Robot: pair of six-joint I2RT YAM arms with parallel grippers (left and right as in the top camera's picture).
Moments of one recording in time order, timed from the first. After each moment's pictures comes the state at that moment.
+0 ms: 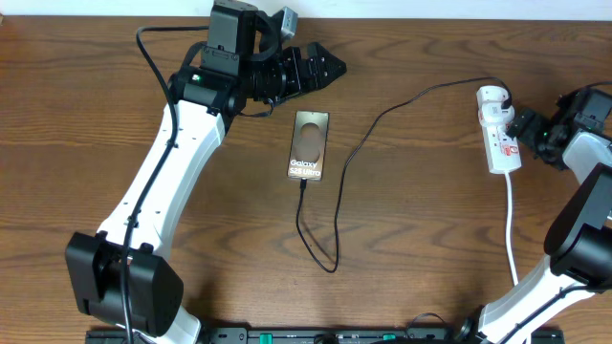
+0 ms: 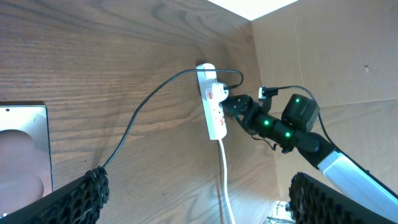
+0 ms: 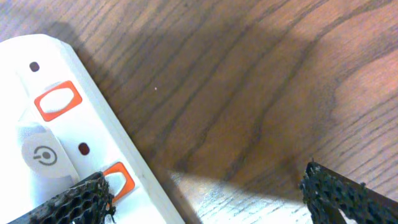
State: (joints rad) left arm -0.30 1.74 1.60 -0.55 0.72 -0.62; right arm -0.47 2.03 1.28 -0.32 -0.13 0.19
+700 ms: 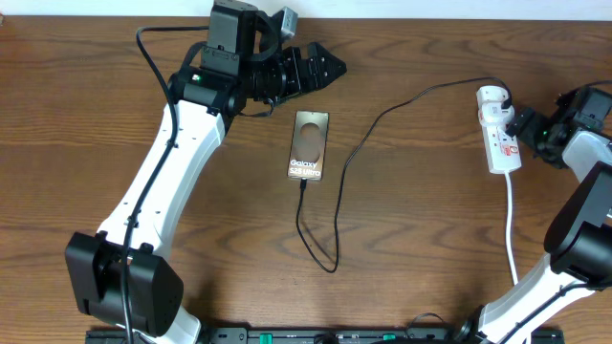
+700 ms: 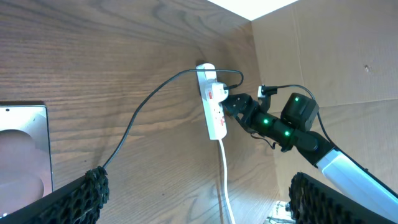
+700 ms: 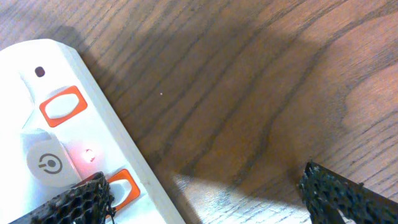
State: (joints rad) left arm -0.30 1.74 1.60 -0.55 0.72 -0.62; right arm -0.47 2.04 1.30 -0.30 -0.14 0.19
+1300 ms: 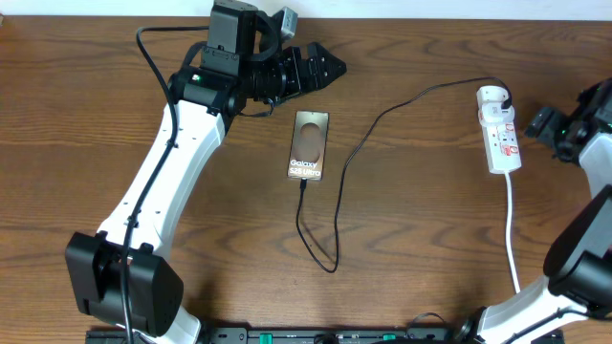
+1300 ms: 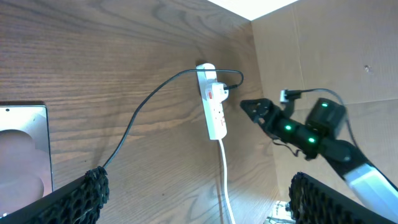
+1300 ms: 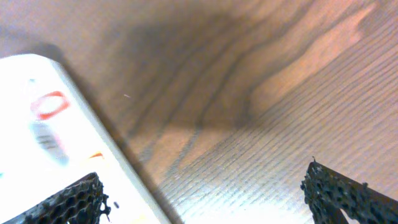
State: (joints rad) left arm -0.30 1.74 1.60 -0.55 0.72 -0.62; right arm -0.50 1.89 1.31 -0.42 -0.03 0.12
